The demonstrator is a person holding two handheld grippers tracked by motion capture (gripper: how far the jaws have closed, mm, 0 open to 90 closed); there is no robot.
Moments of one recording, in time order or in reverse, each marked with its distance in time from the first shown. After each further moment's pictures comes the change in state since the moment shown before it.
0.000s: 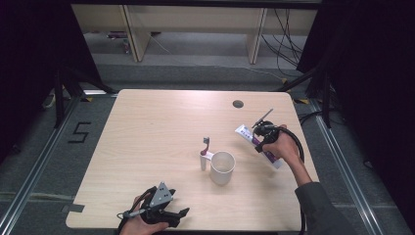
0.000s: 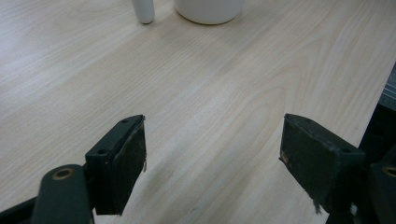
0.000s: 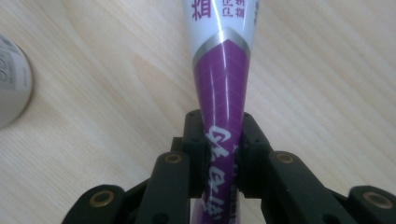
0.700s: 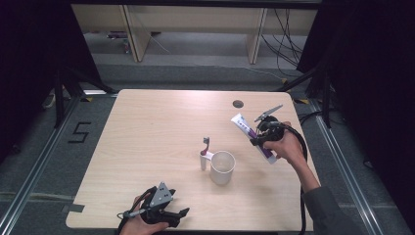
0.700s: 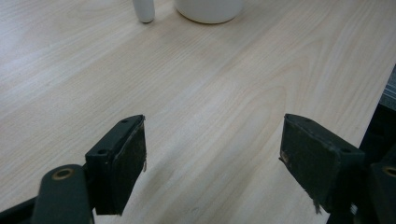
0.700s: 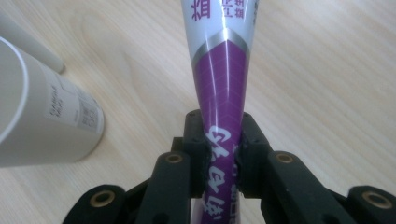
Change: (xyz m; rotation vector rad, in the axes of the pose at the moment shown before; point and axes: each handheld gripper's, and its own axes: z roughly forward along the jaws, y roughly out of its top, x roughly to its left) left arm 0.000 0.000 0.001 -0.005 0.002 -0.005; right arm 0.014 -0.002 -0.037 -0.225 0.057 0.021
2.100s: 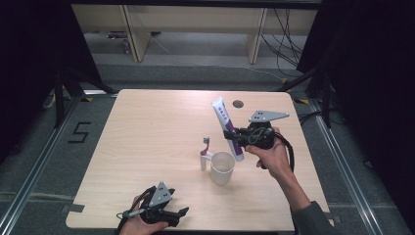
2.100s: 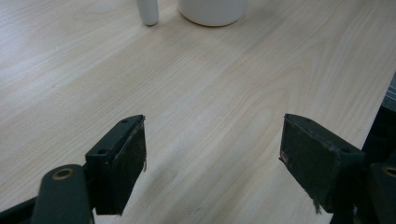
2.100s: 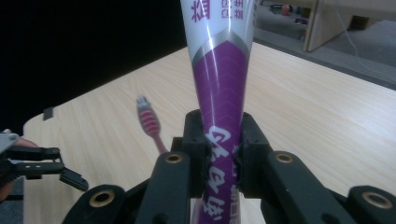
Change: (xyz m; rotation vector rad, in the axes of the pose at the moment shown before) left arm 0.001 0.000 -0.001 -0.010 0.012 -0.006; right arm 0.069 0.008 -0.029 -0.588 0.270 -0.065
